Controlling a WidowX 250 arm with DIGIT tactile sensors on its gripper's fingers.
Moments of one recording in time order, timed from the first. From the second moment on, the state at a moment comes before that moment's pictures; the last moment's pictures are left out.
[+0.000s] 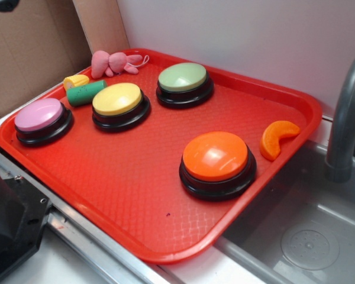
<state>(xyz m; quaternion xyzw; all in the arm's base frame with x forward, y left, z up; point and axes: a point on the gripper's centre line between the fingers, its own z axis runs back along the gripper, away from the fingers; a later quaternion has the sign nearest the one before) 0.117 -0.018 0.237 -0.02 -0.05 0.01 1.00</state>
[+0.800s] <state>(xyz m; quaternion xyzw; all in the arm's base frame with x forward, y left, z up) 0.153 0.016 0.217 -0.01 -0.05 -0.08 1.00</state>
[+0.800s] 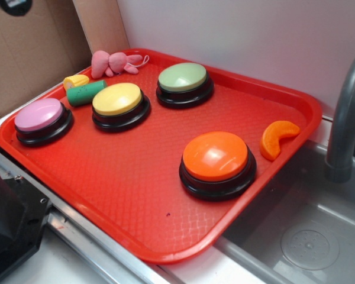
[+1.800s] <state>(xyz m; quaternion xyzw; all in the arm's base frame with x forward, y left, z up) 0.227 0.115 0.118 0.01 -0.08 -0.35 0.93</state>
